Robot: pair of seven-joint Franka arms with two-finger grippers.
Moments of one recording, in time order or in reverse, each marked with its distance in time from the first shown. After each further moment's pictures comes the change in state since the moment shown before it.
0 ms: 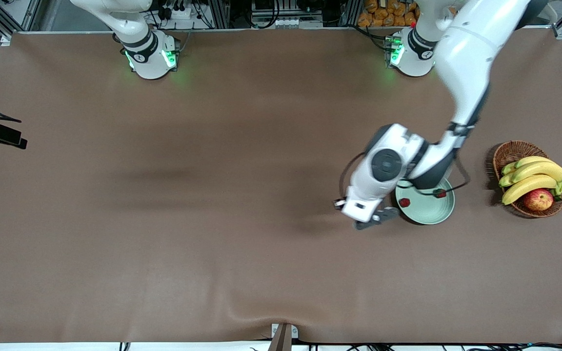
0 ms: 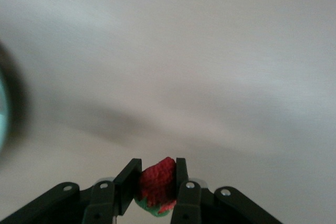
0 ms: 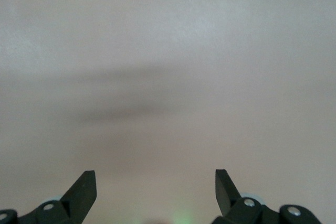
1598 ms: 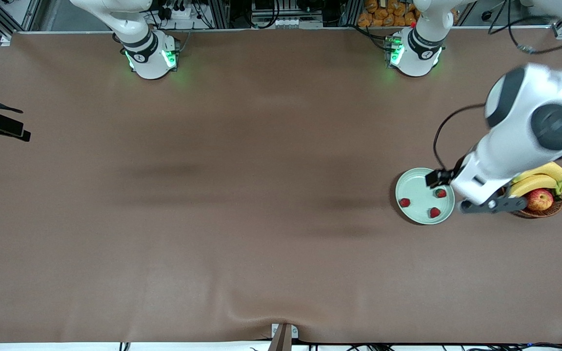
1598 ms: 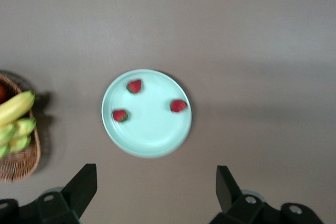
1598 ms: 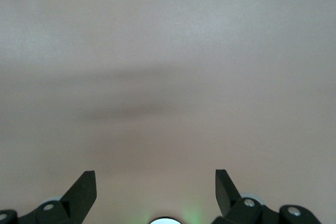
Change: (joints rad) left arm 0.356 -0.331 -0.165 0.147 -0.092 -0.507 0.507; right arm 0.008 -0.024 -0.006 0.002 0.045 -0.046 0.001
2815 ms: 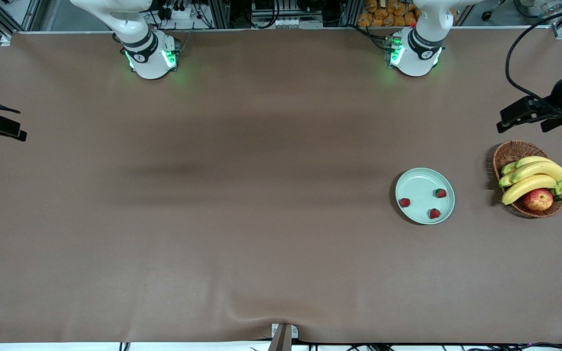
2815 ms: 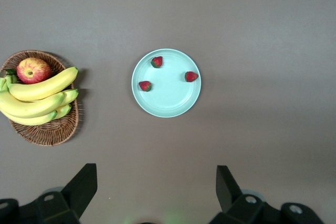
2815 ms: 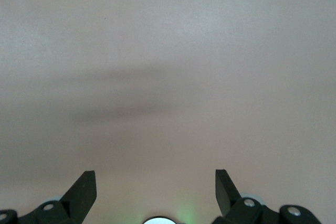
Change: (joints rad) left arm -0.184 -0.251 0.443 0.033 -0.231 -0.195 0.286; right arm 0.001 0.000 -0.002 0.000 -0.031 -0.002 0.000
